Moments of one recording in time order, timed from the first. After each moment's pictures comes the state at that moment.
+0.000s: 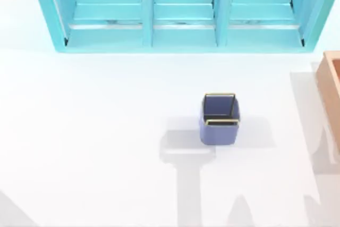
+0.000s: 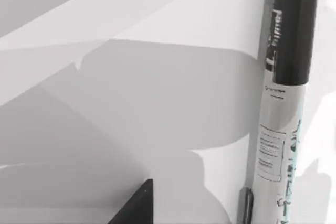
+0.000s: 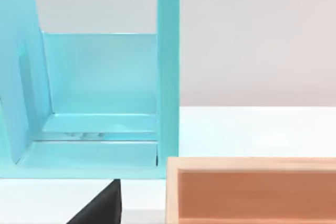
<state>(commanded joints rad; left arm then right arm) 0.62 2.34 1.55 -0.49 0.52 -0.56 0.00 0.00 0.00 0.00 0.00 0.00</state>
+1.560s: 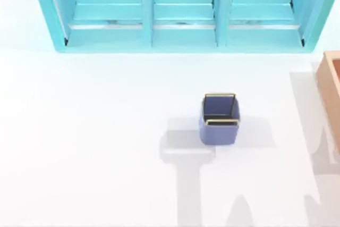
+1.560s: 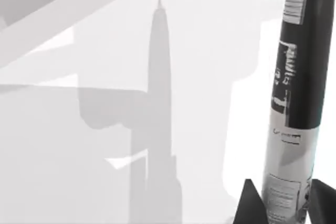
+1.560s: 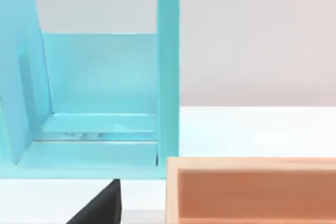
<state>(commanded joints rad) 0.79 2.03 1.50 -0.80 0.53 -0.40 0.00 0.00 0.00 0.00 0.00 0.00</state>
